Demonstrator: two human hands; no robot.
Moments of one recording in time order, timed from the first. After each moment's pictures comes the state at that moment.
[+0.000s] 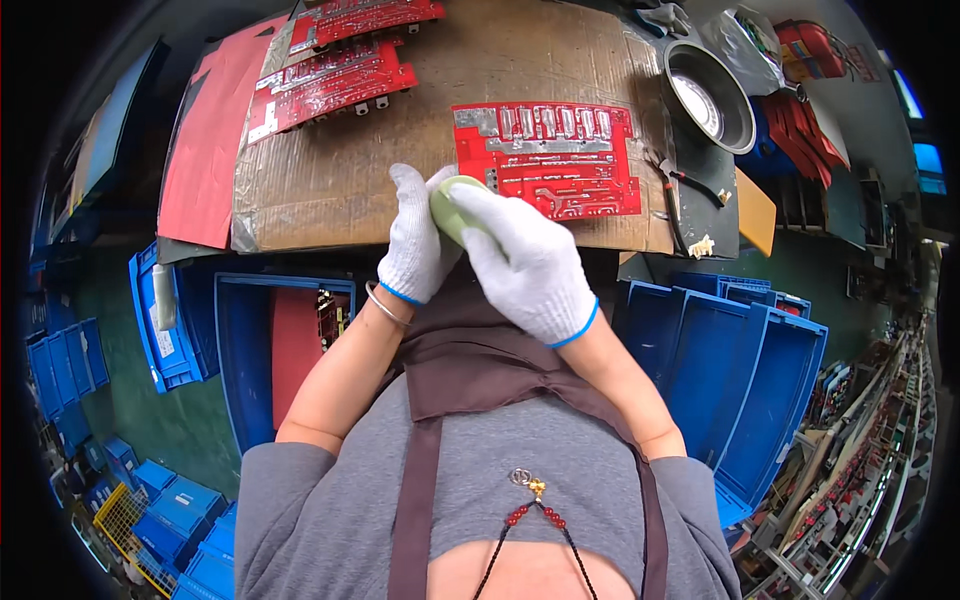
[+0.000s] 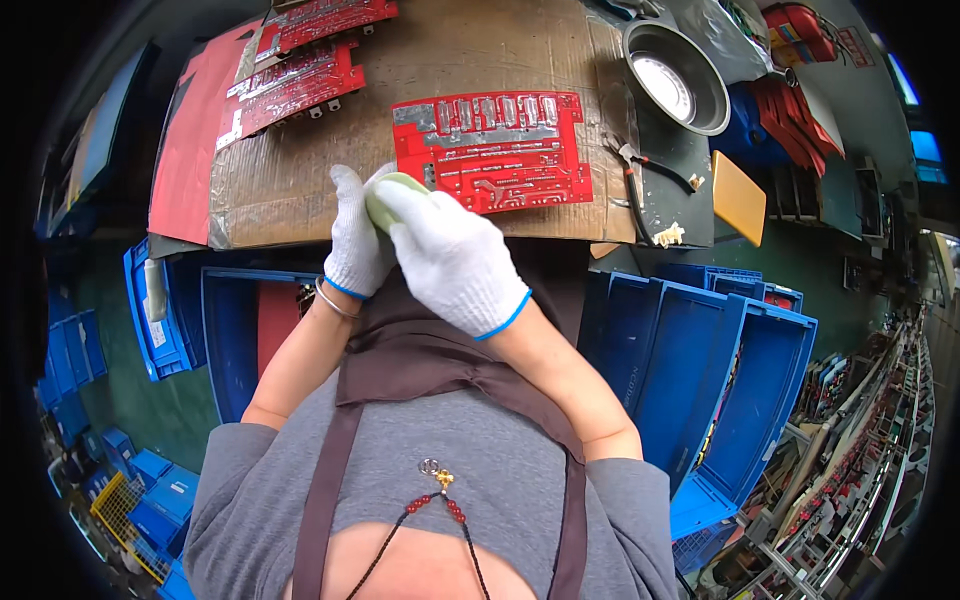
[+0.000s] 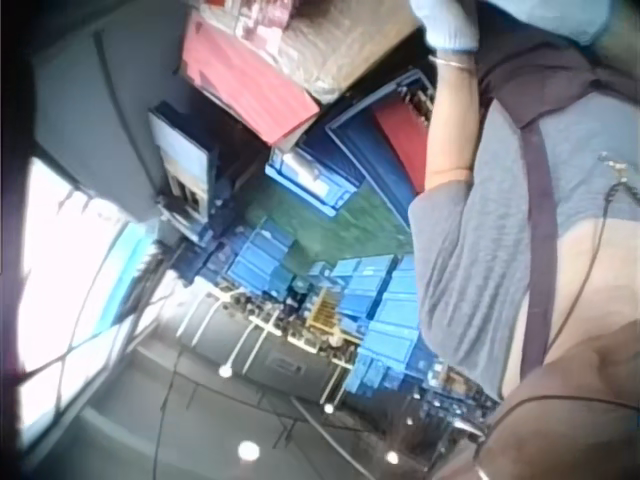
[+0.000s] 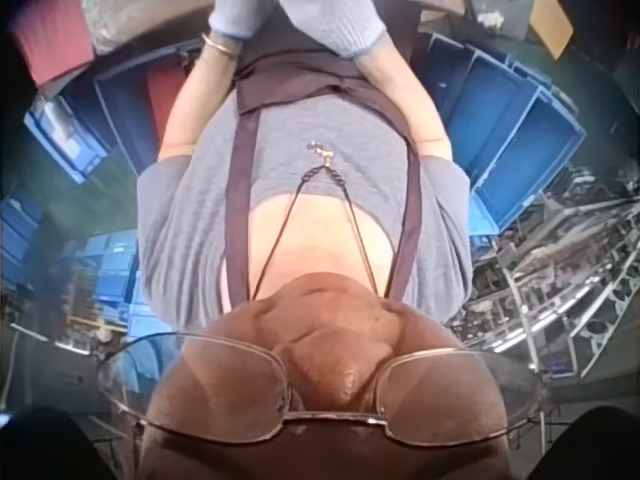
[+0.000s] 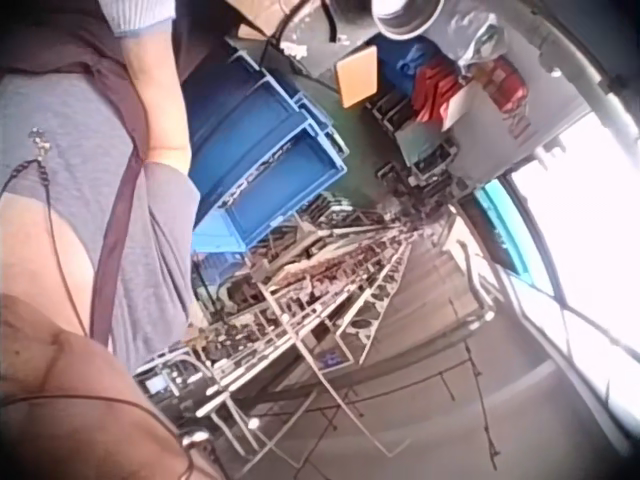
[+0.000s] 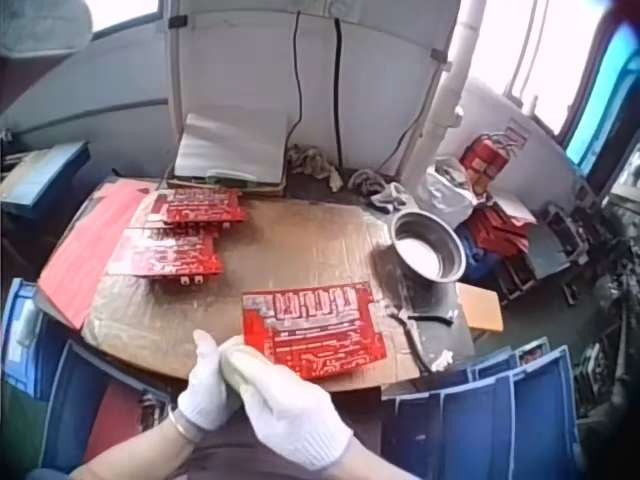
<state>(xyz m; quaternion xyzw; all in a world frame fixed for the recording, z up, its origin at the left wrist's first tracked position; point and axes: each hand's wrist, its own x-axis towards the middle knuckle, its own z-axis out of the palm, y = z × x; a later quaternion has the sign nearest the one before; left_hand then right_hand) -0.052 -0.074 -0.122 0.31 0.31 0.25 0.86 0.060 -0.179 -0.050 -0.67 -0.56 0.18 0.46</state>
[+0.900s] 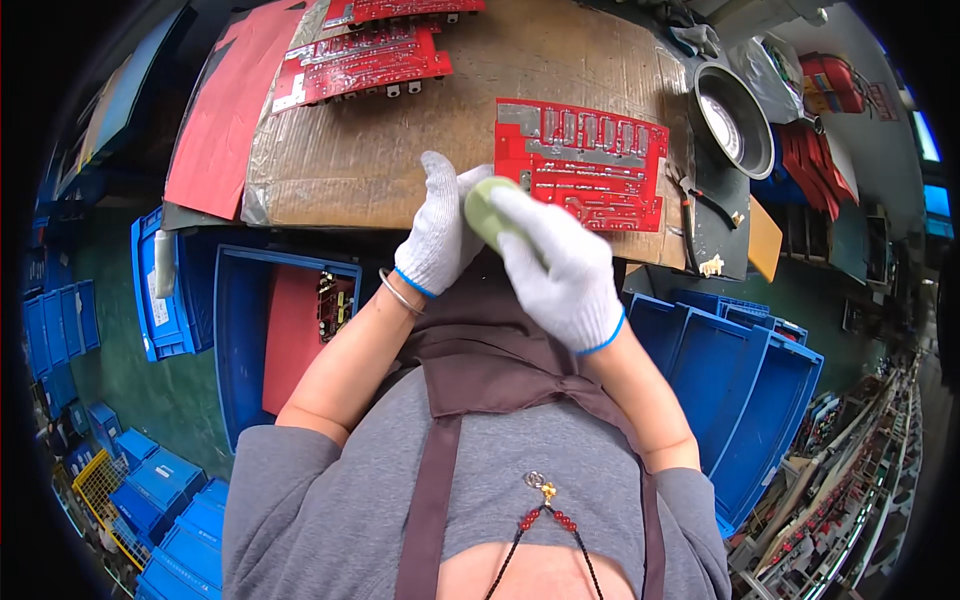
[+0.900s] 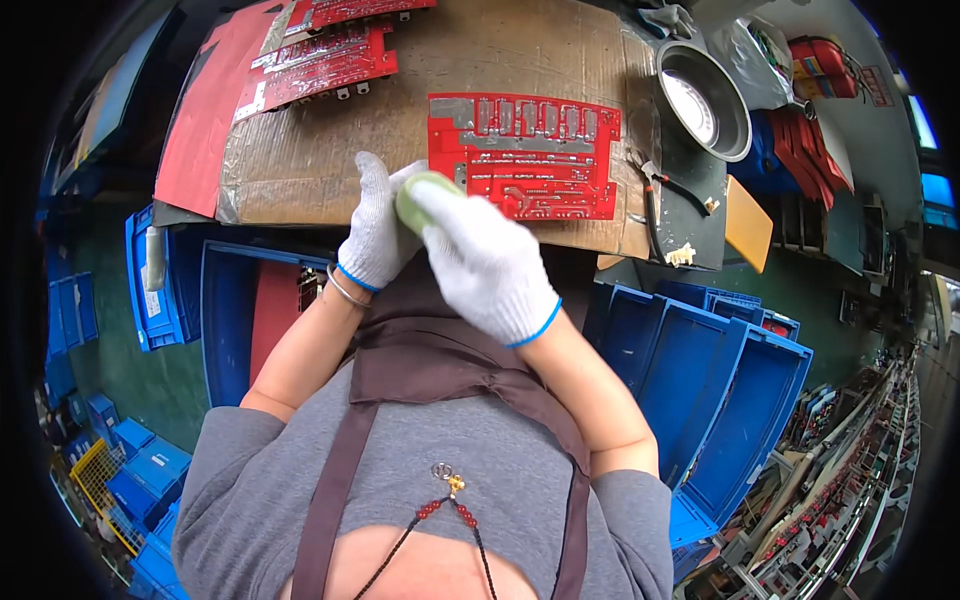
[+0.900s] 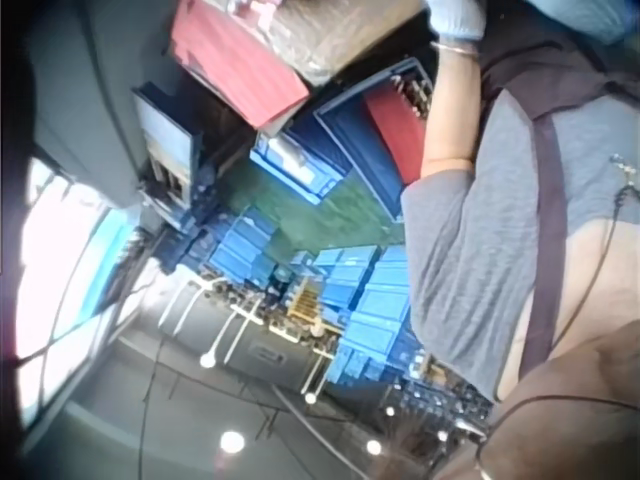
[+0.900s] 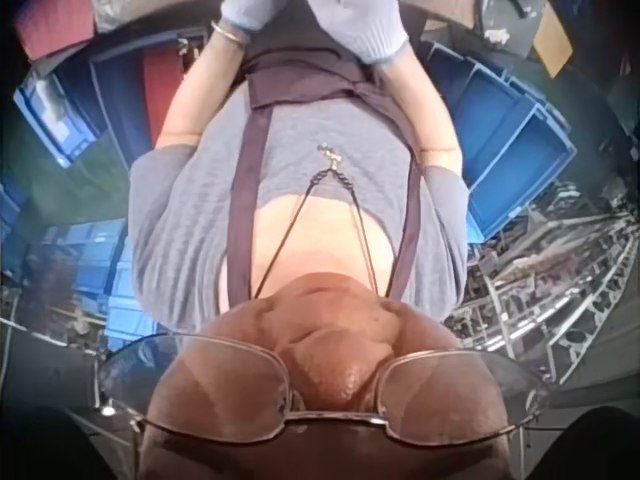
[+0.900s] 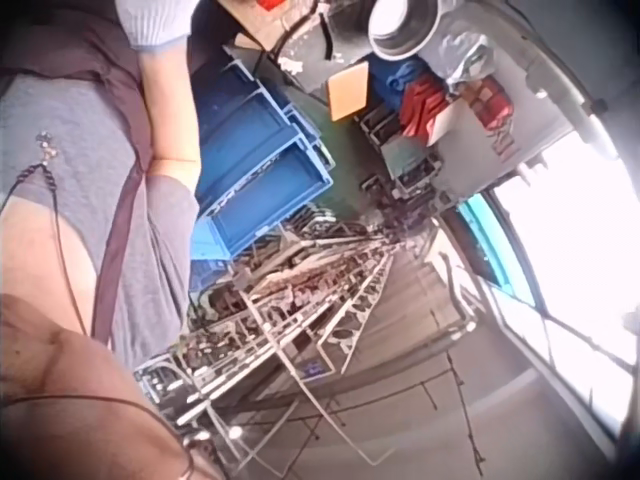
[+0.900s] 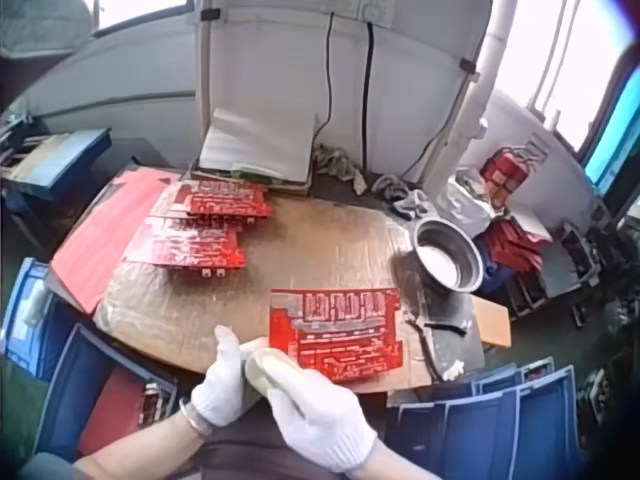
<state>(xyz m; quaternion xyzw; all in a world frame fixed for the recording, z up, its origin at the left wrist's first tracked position) -0.049 -0.075 -0.126 0.37 0.23 0.21 0.87 0.066 -0.188 -0.049 -0.66 -0.61 0.15 0.42</state>
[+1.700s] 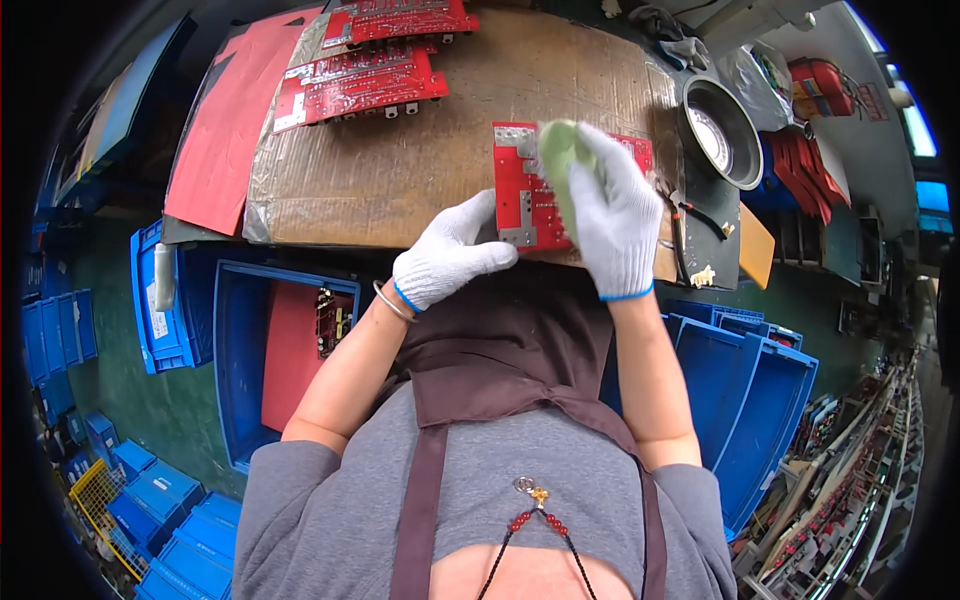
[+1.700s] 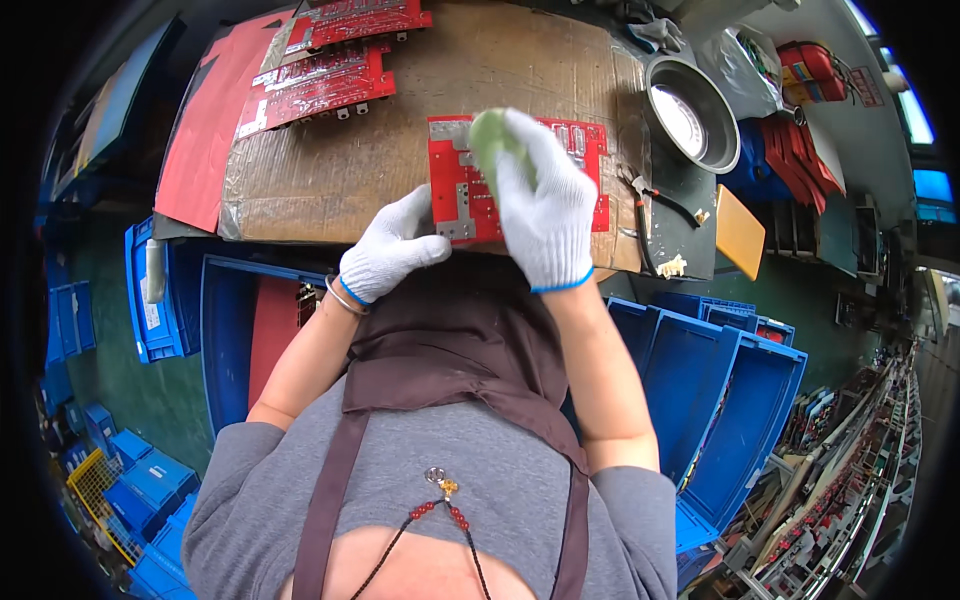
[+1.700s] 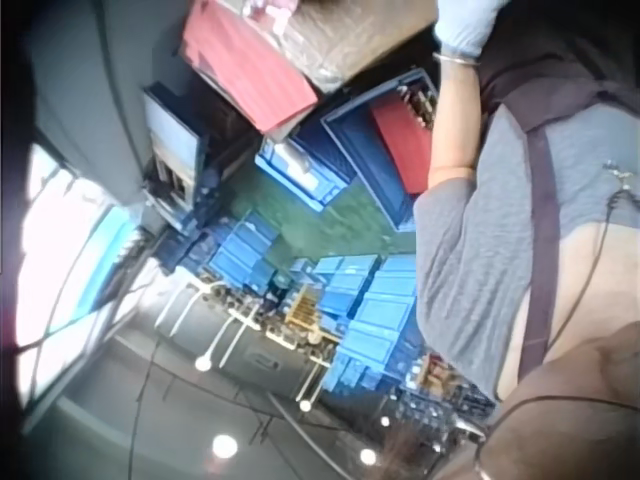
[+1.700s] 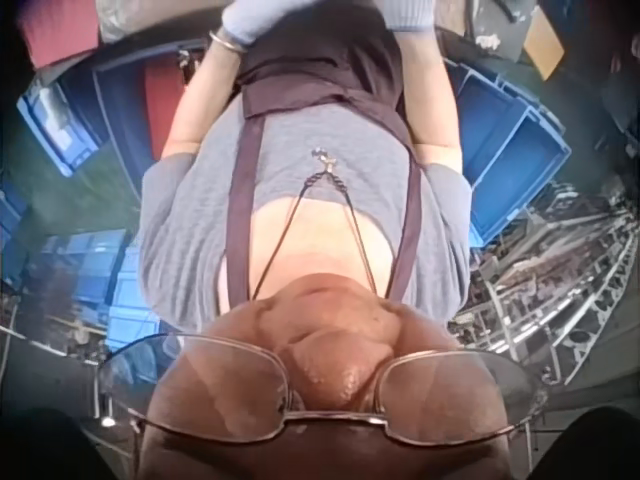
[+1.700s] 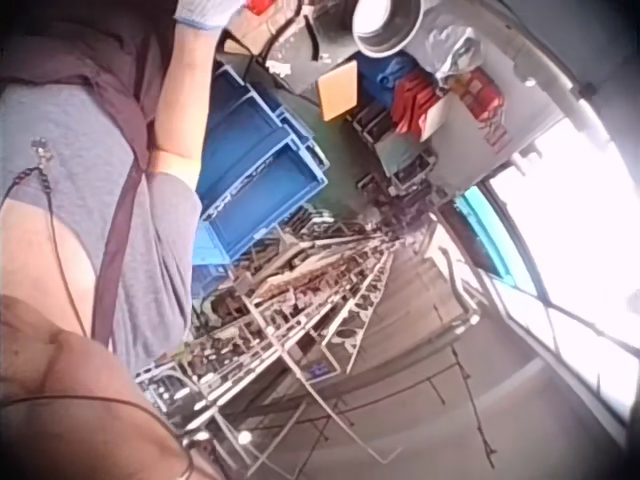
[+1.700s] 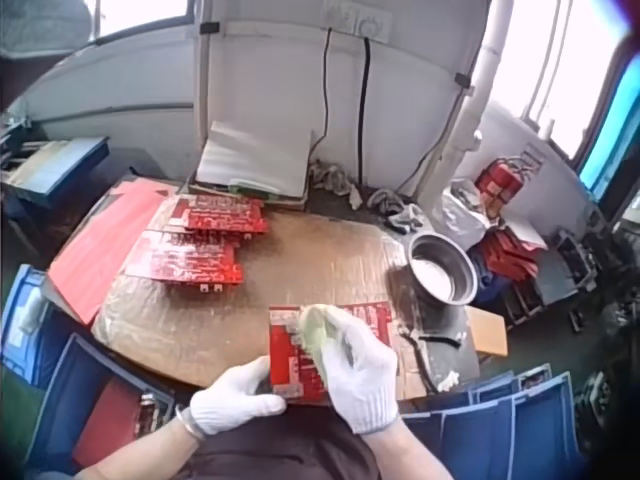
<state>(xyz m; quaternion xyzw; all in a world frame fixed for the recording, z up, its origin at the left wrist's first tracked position) -0.062 -0.067 -0.125 0.54 0.16 0.19 0.80 0.115 -0.145 -0.055 -0.69 -0.46 0.14 0.55</state>
